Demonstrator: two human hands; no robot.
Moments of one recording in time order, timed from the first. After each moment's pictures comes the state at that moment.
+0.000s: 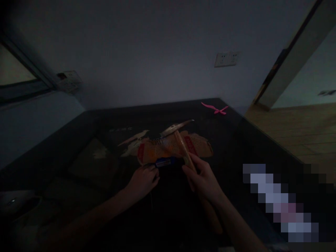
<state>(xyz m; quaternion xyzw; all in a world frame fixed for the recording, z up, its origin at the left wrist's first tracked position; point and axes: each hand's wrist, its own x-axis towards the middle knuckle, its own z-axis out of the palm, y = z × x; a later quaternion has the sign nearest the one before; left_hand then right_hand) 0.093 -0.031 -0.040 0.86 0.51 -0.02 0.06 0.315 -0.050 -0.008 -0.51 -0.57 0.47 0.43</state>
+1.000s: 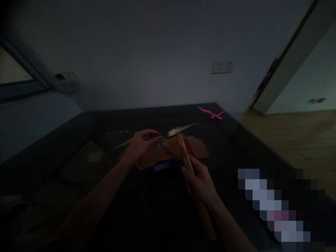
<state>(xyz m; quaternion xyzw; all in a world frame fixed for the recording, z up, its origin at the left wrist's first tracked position) 0.105 0.067 0.018 0.70 0.42 0.47 0.33 0.313 -0.048 -0.007 -0.52 -0.51 0.51 0.46</state>
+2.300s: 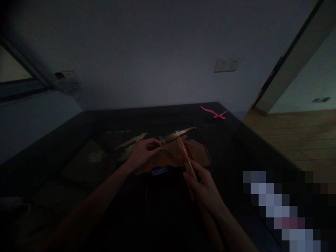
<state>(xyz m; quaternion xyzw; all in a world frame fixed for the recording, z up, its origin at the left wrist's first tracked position) 0.091 0.057 -0.008 0.76 0.42 0.39 0.31 0.315 -0.048 -0.012 -0.56 -0.55 0.46 0.42</state>
